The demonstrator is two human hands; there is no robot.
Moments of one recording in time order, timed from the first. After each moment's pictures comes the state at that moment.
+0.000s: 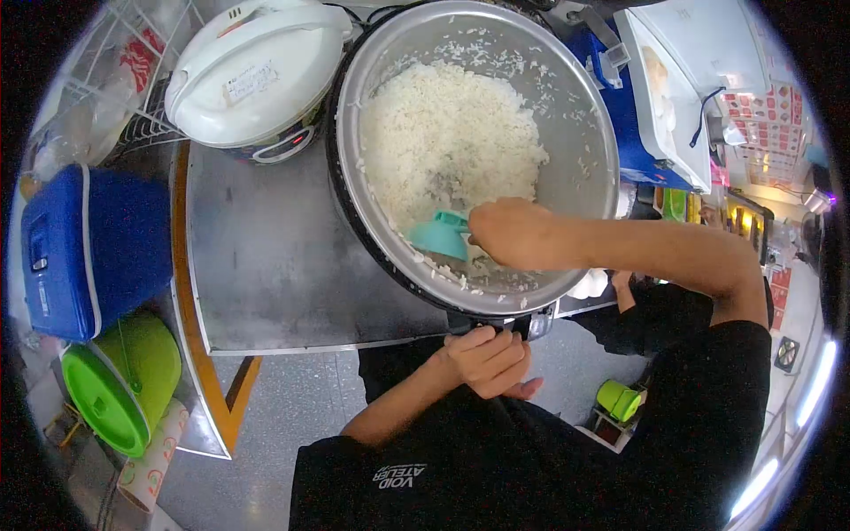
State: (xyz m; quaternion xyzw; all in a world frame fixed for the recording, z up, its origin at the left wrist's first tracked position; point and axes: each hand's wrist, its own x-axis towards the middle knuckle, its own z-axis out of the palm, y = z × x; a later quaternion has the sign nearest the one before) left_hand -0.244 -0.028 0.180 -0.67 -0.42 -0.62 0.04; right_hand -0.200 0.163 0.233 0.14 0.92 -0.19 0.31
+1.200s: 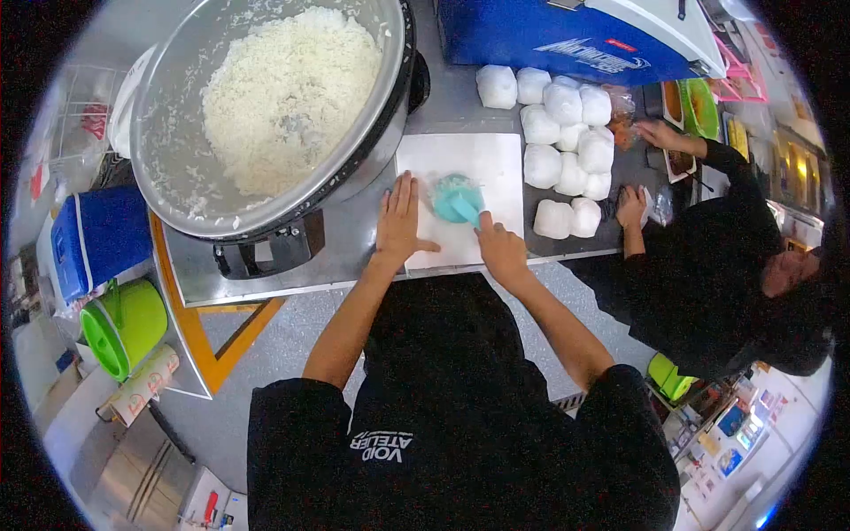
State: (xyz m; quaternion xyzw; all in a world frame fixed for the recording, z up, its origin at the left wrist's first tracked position) left_hand -0.067 0.021 -0.006 -0.68 -0.69 -0.05 -0.24; right_hand 0.160 0.048 0.008 0.52 0.83 -0.16 0.11
